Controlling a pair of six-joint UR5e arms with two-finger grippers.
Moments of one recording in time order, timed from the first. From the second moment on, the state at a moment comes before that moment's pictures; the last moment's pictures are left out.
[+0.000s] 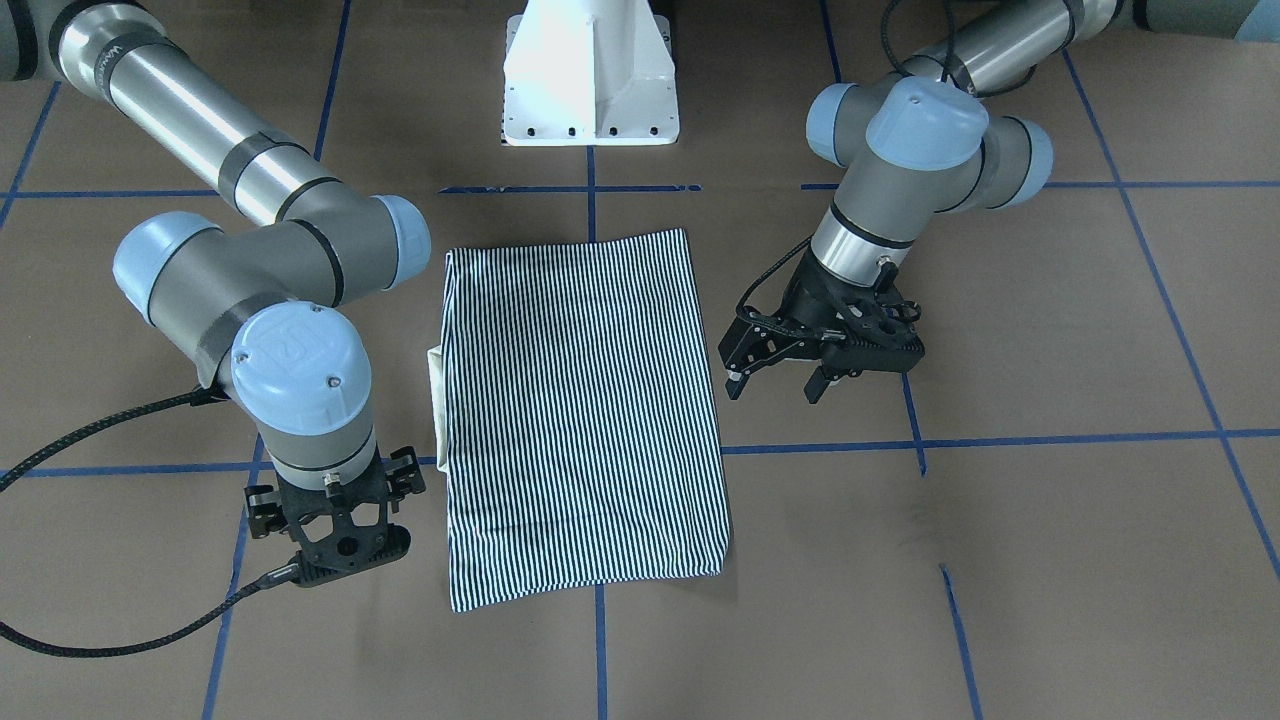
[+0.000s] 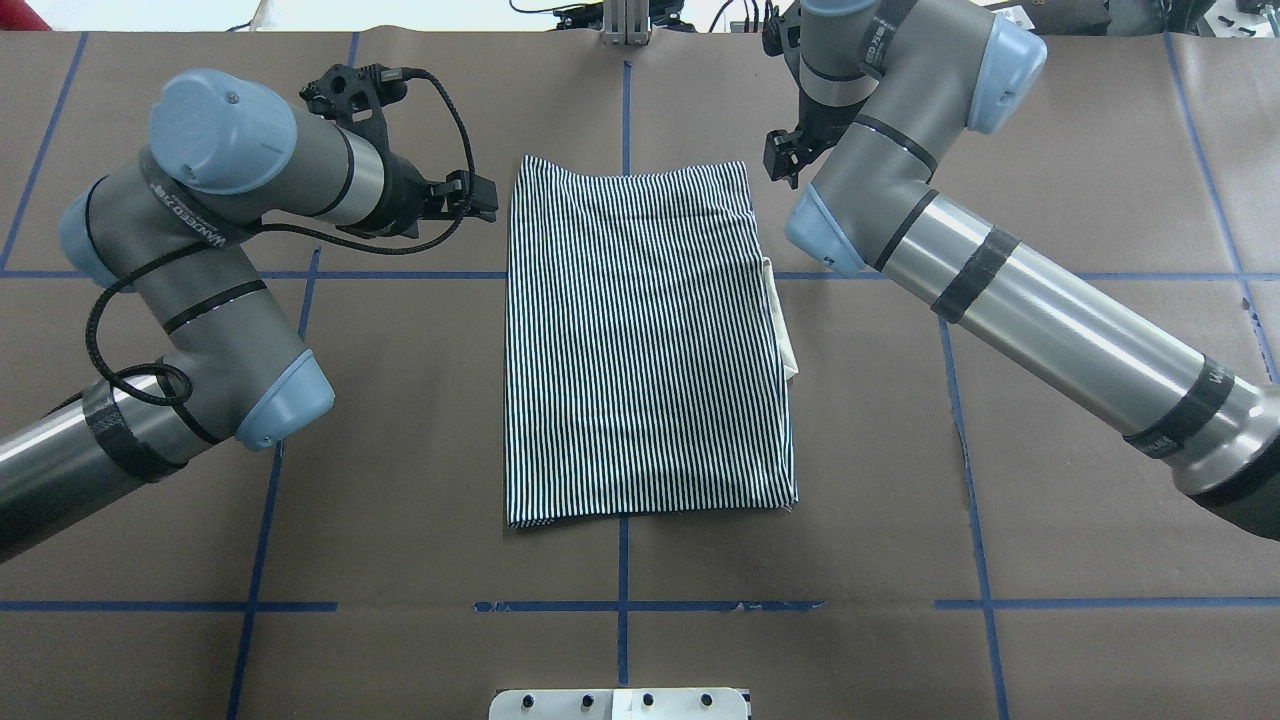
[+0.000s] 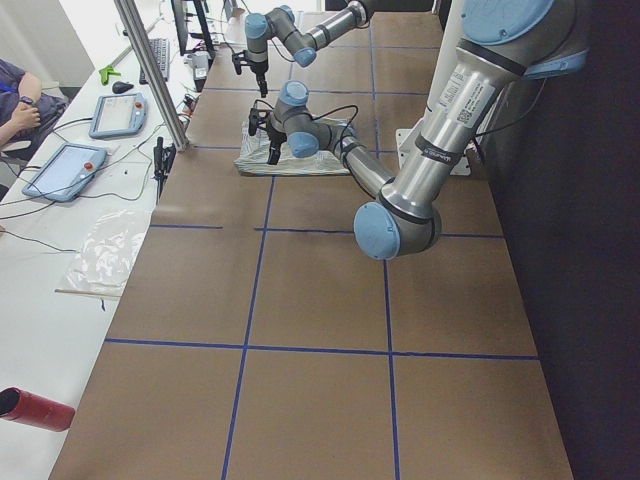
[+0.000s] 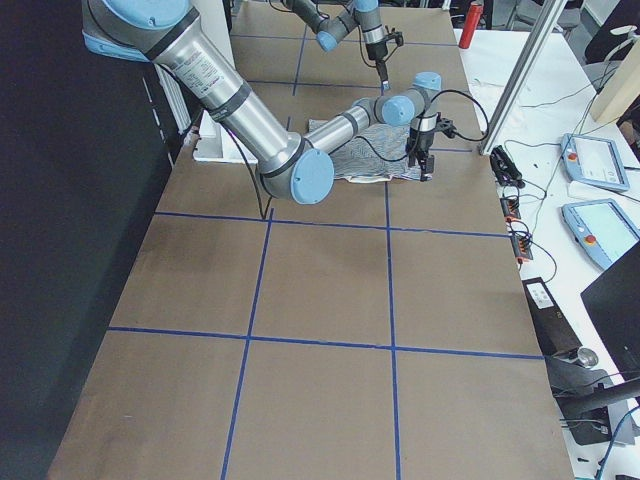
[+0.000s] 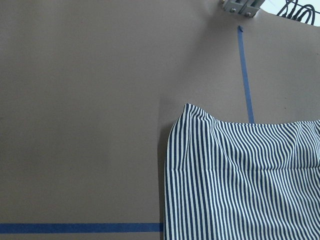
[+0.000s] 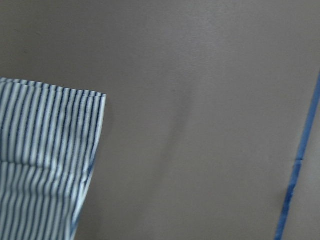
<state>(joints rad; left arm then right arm) -0.76 -2.12 -1.63 -2.05 -1.91 -1.30 0.87 -0.72 1.25 -1.60 1.96 0.54</state>
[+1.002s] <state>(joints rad) -0.36 -2.10 -1.89 -1.66 -1.73 -2.11 0.77 -1.04 1.77 -1.58 2.11 0.94</state>
